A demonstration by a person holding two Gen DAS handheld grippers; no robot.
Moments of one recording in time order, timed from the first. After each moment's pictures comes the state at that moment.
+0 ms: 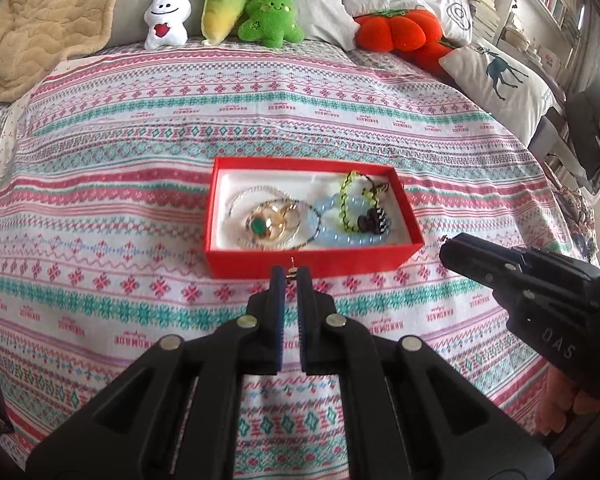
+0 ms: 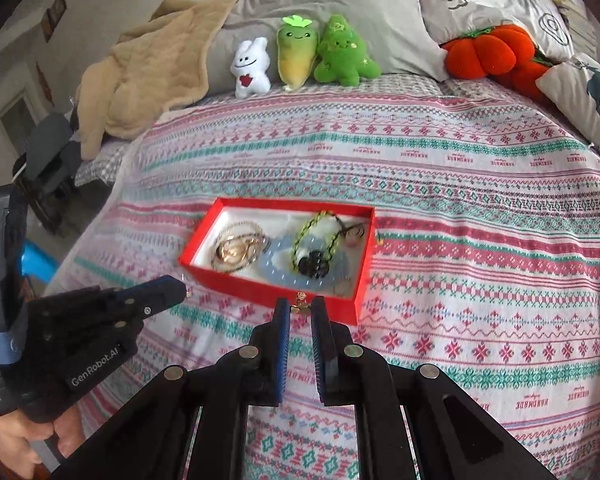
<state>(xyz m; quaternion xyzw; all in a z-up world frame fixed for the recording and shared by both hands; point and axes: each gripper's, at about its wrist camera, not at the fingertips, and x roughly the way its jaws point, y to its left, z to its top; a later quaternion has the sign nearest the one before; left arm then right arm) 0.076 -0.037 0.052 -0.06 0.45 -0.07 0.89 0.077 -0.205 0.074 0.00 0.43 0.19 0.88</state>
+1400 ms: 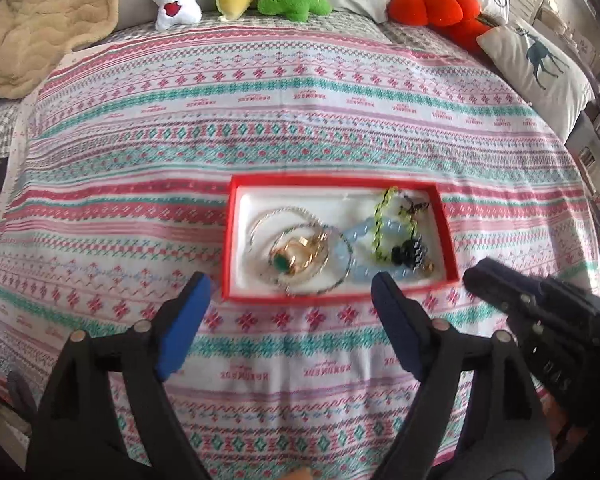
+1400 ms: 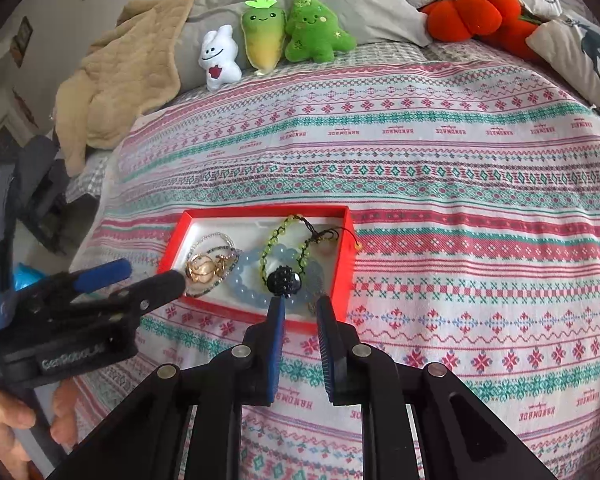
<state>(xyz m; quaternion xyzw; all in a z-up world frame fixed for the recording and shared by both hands) 0.117 -0.039 0.056 -0.03 0.52 -0.01 0.86 0.114 -0.221 0.061 0.04 0.48 0.17 0.86</state>
